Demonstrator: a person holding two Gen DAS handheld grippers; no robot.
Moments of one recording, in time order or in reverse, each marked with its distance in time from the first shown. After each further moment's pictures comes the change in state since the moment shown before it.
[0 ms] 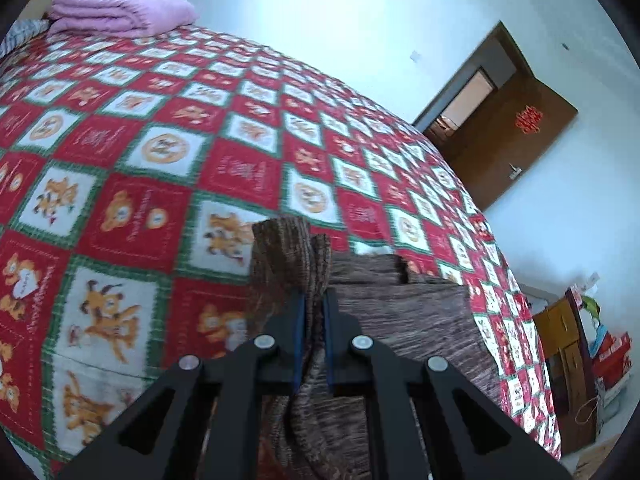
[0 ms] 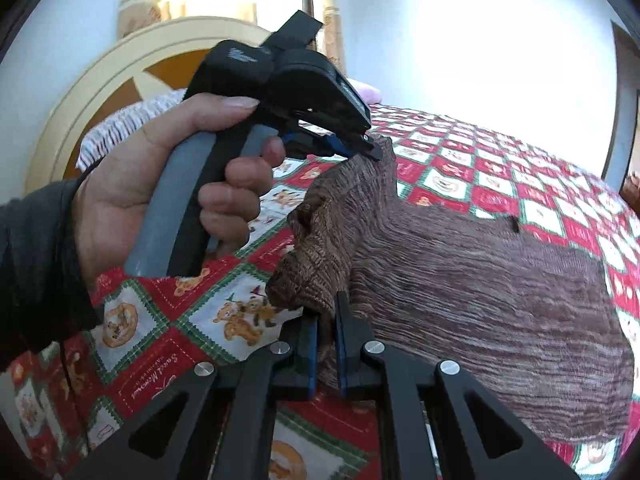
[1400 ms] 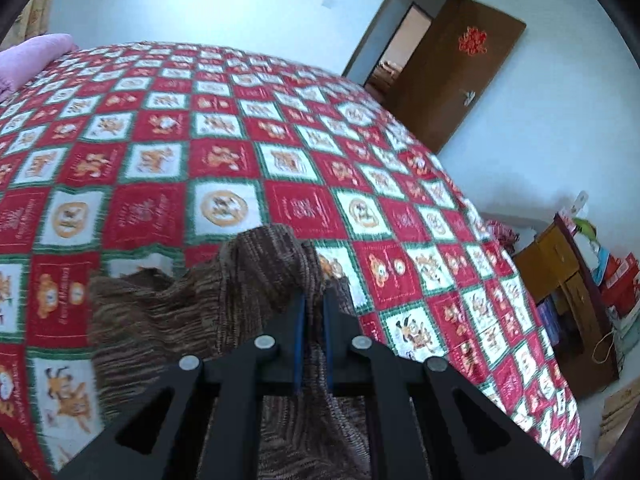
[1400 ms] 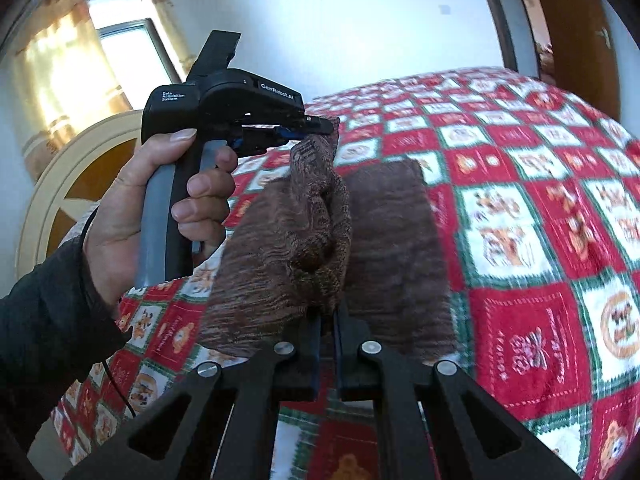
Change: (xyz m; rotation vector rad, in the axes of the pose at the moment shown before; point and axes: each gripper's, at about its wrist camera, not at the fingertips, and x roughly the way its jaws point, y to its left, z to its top) left arm 0.129 -0.222 -0.014 0.253 0.132 -0.064; right arm -0.113 -0.212 -0.072 0.479 -0.026 -0.099
